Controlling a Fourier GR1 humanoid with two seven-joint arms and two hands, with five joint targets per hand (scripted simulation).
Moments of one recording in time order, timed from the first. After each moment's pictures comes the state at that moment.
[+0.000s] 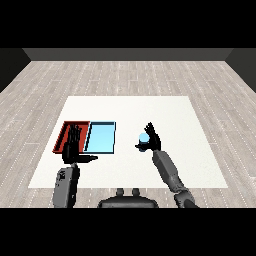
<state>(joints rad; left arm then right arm) -0.04 0.06 0.10 -1.64 0.14 -0.11 -0.36 -0.48 0.00 0.06 -0.80 -0.40 0.06 -0.44</state>
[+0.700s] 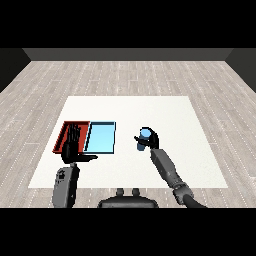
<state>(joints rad) -0.04 0.07 0.11 -1.65 0.14 -0.11 -0.34 -0.56 0.00 0.09 -0.66 -0.35 -0.22 -0.48</state>
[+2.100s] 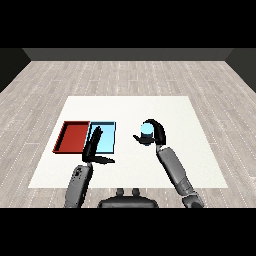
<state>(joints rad) -0.08 0.00 -0.10 -1.55 0.02 -0.08 -0.27 -0.42 -0.11 0.24 -1.34 -0.06 -0.37 -0.11</state>
